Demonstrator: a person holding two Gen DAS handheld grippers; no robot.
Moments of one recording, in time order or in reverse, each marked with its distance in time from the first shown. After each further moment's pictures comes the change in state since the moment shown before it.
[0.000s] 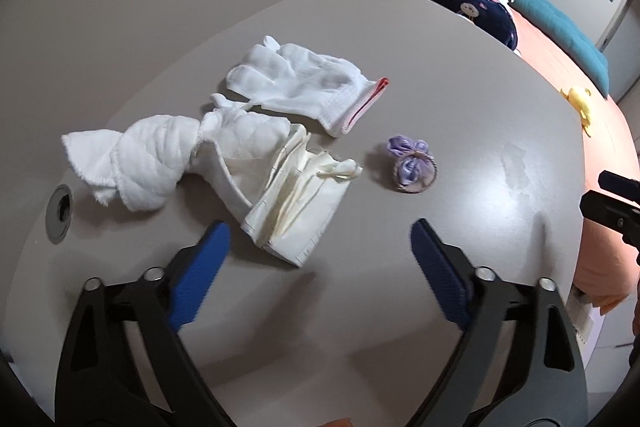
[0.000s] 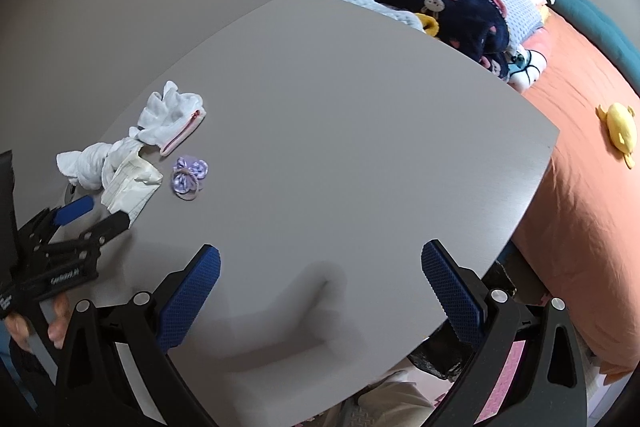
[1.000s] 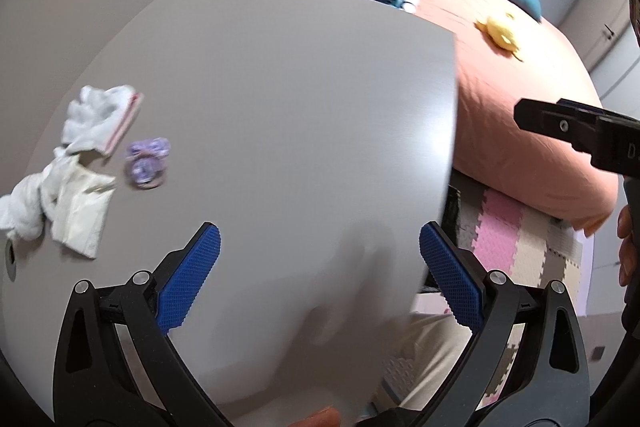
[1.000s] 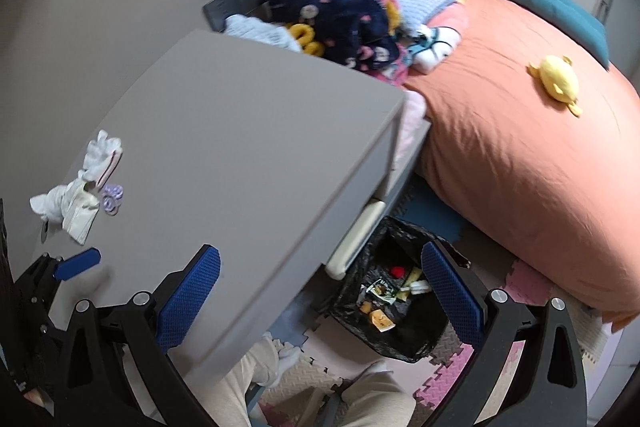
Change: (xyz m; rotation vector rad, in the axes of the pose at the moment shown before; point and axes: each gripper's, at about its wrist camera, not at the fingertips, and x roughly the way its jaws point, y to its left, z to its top) left arm -0.015 -0.173 -0.014 0.250 0.061 -0.140; right arm -0.059 -0.119 -0.028 0.161 -0.055 -0.109
